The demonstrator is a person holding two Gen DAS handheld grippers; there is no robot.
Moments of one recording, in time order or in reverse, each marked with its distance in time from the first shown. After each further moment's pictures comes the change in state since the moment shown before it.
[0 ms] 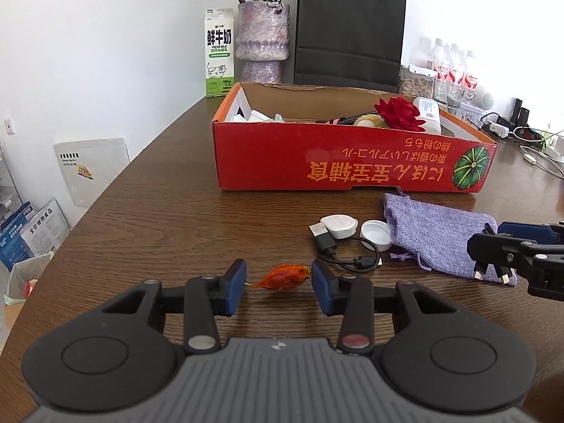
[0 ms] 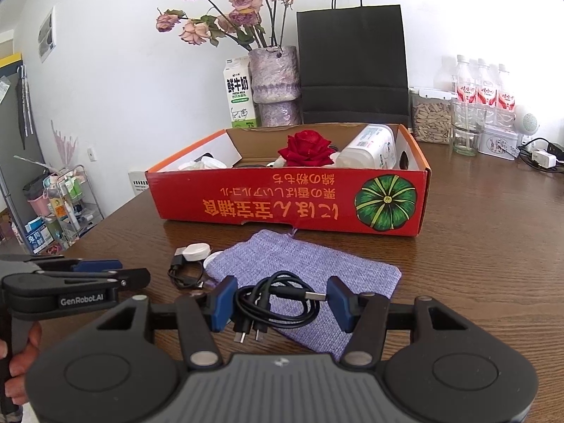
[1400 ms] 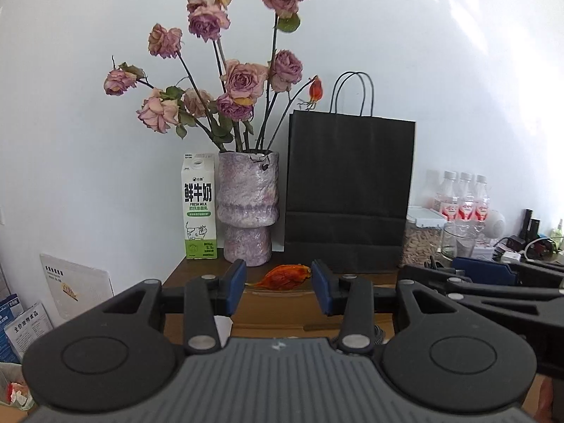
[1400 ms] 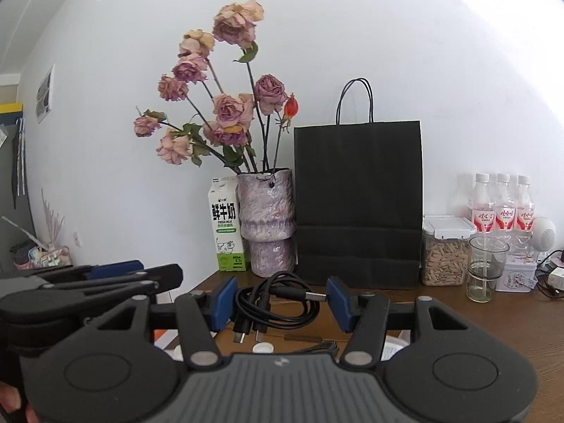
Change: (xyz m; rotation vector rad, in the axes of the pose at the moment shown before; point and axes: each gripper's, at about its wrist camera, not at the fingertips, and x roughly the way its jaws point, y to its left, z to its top) left arm 0.046 -0.030 0.185 -0.012 -0.372 0.011; right arm 0.062 -0.006 0.172 -0.015 -0.309 -0.029
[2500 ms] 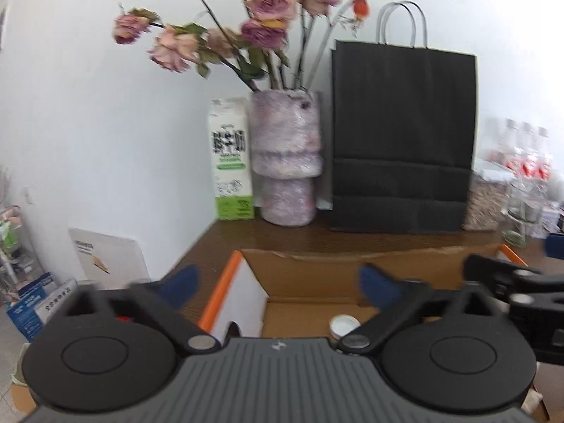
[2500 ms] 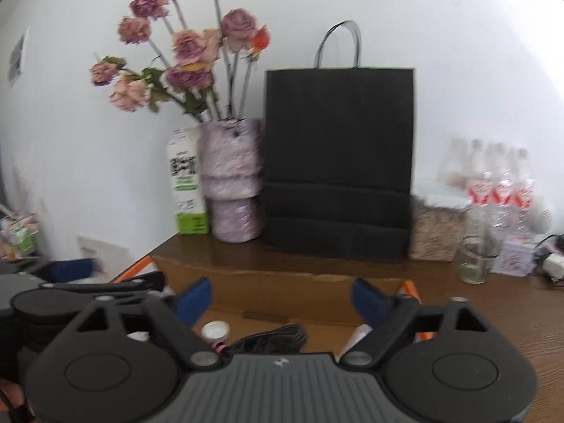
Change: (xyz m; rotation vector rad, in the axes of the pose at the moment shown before) left arm 0.071 0.006 -0.034 0.025 0.111 0.165; right arm 0.068 -0.017 -0.023 -0.043 0.105 -0.115
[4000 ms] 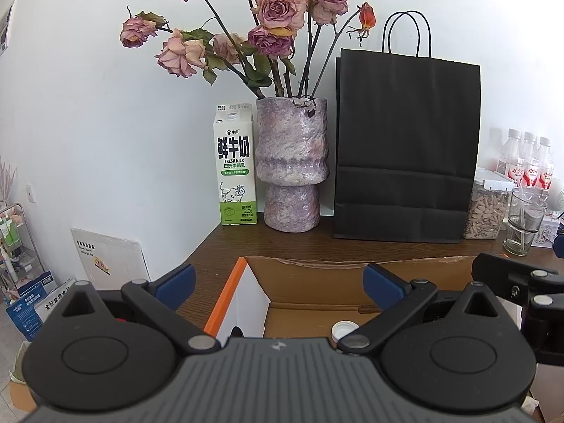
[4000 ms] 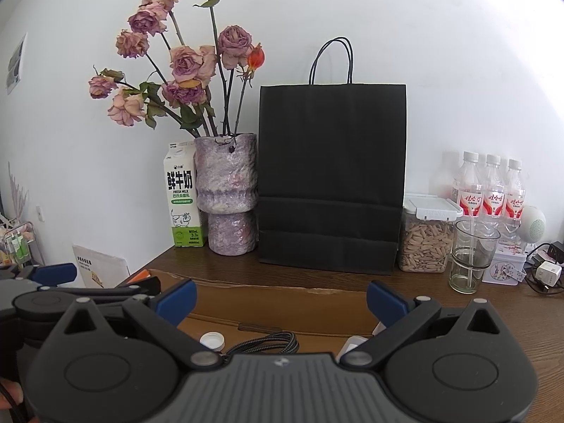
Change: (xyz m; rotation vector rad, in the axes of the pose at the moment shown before) left arm -0.004 0.002 0.004 -0.015 0.000 0.000; right arm -0.007 -0.004 0.004 0.007 -0.023 0.002
